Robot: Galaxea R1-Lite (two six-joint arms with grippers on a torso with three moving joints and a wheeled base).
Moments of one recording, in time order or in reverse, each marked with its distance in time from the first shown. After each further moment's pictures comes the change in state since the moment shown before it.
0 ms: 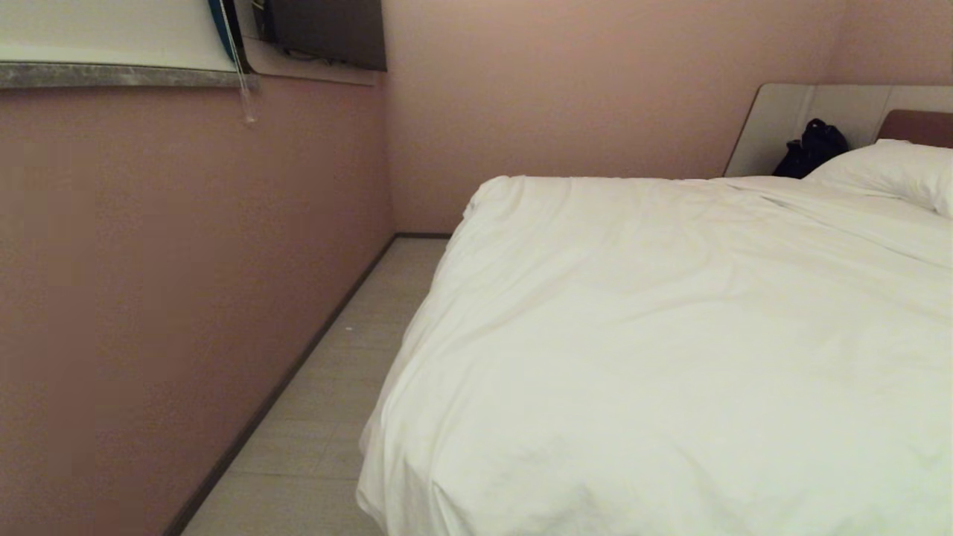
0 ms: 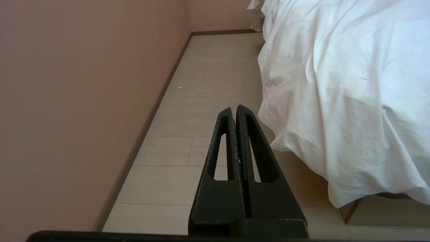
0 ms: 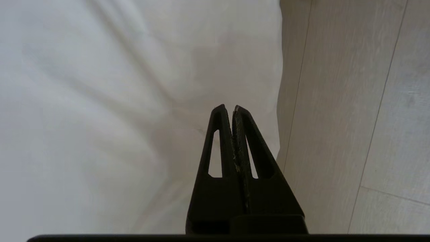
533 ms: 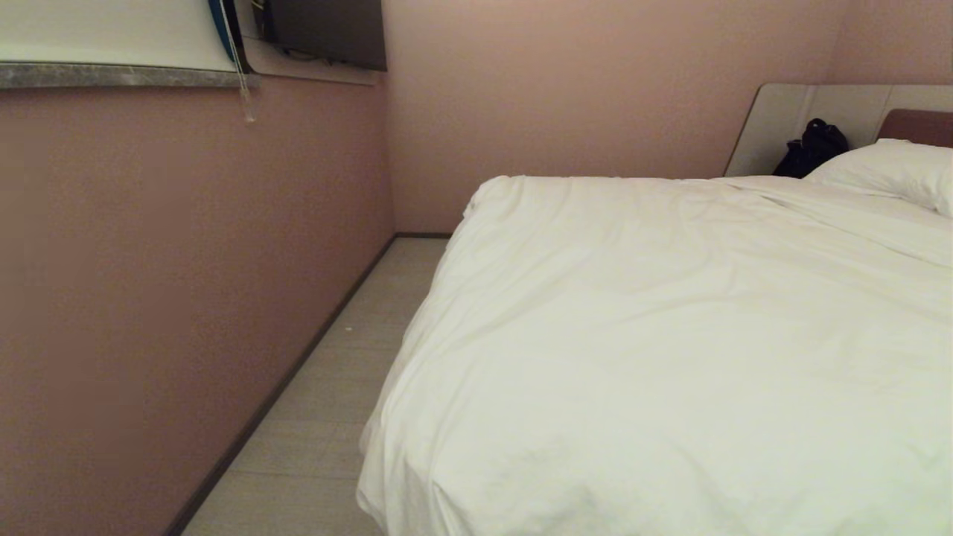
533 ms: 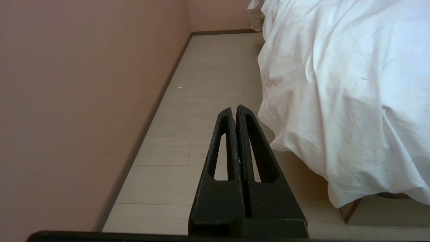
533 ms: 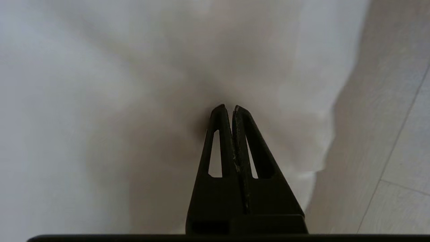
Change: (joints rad) left arm 0.000 0.000 0.000 0.000 0.000 0.000; right arm 0.095 0.044 0.005 0.000 0.009 0.028
